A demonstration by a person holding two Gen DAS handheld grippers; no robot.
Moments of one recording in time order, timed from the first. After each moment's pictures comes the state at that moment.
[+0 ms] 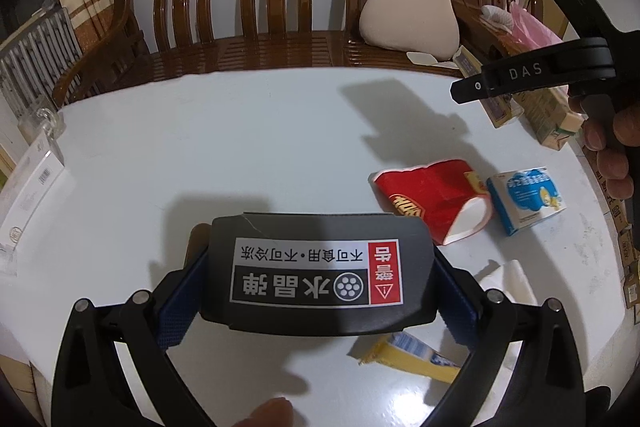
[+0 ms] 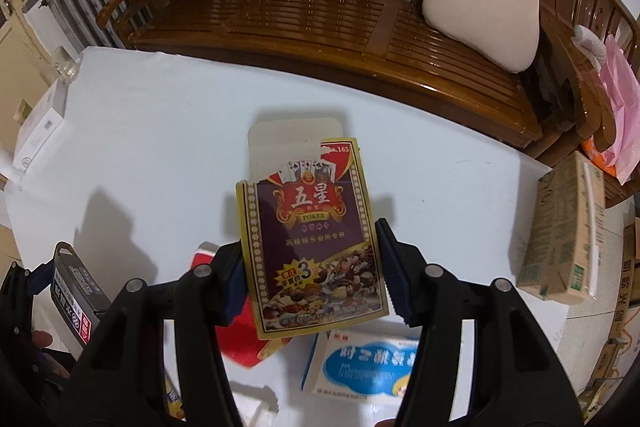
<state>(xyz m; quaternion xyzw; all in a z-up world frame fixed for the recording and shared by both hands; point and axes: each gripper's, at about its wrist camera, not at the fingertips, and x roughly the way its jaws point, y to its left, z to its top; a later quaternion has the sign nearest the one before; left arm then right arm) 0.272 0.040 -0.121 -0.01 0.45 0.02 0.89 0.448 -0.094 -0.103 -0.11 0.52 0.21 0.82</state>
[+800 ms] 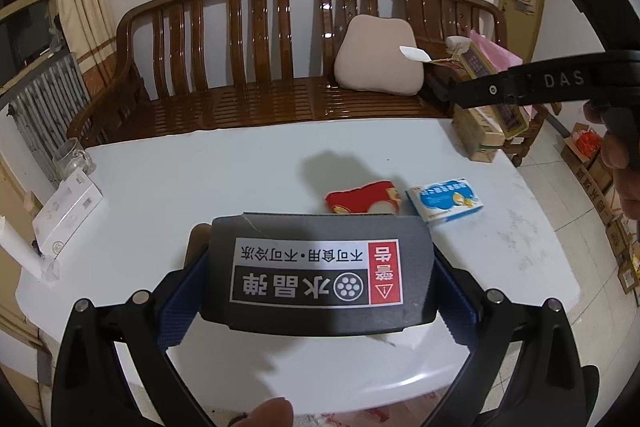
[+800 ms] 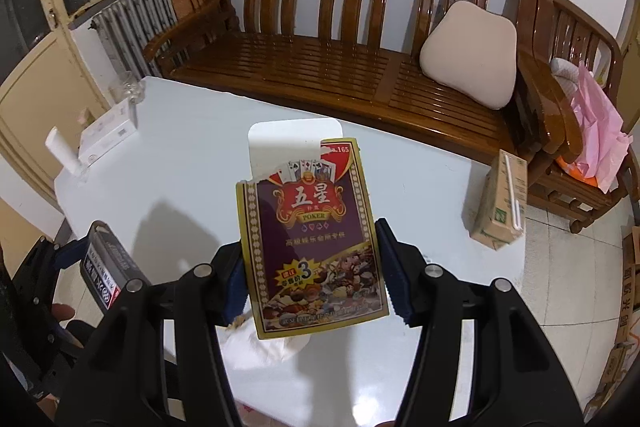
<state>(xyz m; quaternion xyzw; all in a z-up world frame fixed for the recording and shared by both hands) 0.177 0.007 -0.022 0.01 0.38 0.00 0.92 0.318 -0.145 0.018 -0.09 0.44 0.25 0.86</state>
